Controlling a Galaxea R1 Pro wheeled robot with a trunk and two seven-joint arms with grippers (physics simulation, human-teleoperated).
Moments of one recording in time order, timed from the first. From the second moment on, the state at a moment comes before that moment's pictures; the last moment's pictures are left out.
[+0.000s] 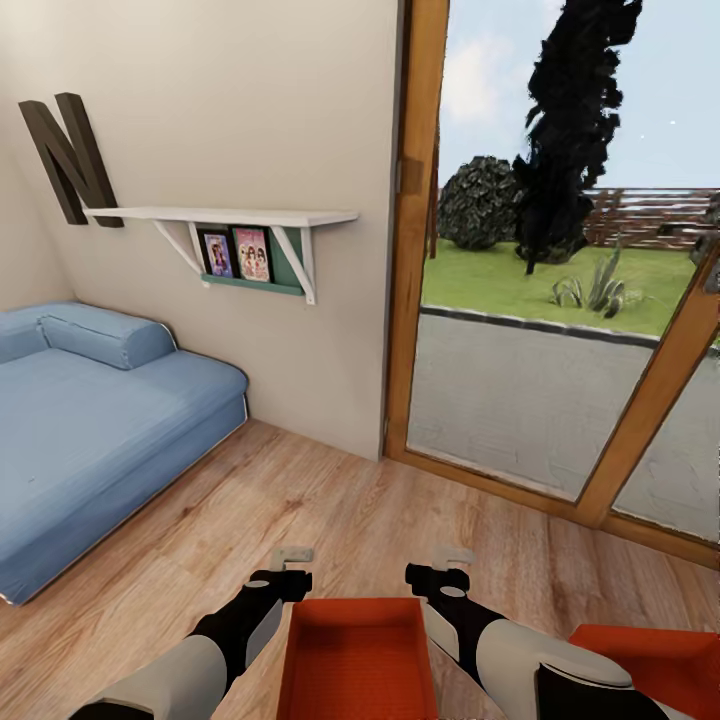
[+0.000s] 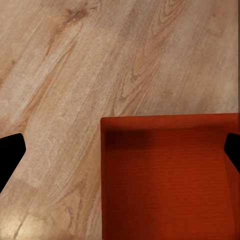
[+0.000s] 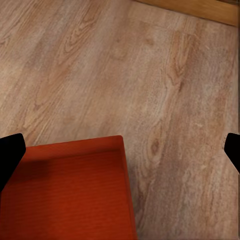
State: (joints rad) left arm -0.69 -0.13 -0.11 -0.26 0.08 0.12 0.14; right arm -0.79 0.17 1.45 -0.01 -1.50 -0.16 -0.27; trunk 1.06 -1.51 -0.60
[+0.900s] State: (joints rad) left arm -0.69 -0.13 -0.11 -0.26 0.08 0.12 0.14; right arm -0.79 0.17 1.45 -0.01 -1.50 -0.15 -0.27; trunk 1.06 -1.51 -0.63
